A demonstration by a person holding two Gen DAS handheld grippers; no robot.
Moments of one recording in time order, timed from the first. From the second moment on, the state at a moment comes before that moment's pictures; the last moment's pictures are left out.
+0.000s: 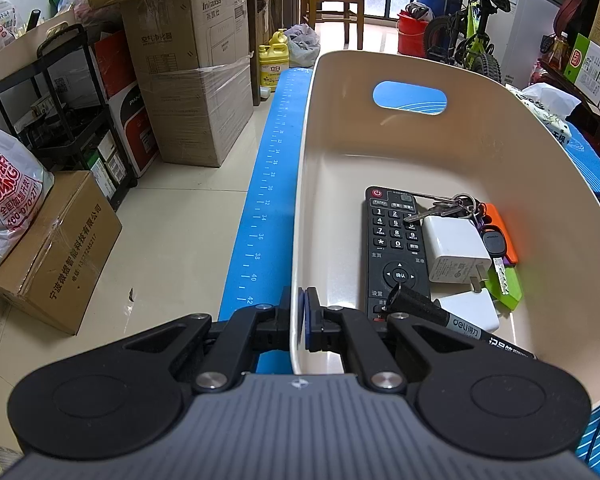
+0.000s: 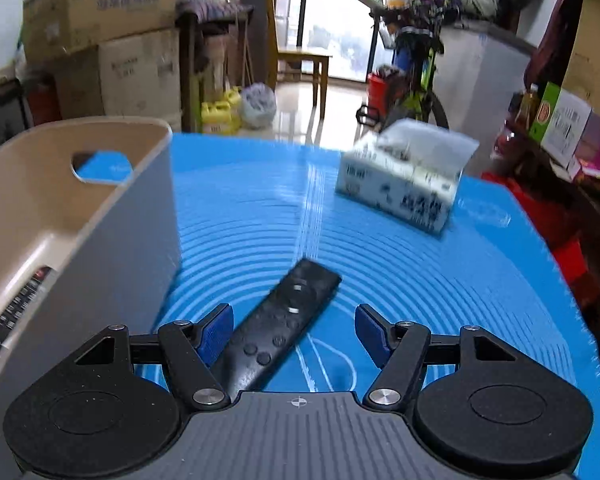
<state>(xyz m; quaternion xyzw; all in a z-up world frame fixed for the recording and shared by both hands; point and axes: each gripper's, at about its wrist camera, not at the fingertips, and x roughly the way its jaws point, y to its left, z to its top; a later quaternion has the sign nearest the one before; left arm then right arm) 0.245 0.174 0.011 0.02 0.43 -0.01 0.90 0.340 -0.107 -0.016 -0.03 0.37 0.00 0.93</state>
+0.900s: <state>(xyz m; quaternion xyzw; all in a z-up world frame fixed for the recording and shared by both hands) 0.245 0.174 0.011 0.02 0.43 -0.01 0.90 0.366 -0.095 -0.048 0.01 0.39 0.00 0.92</state>
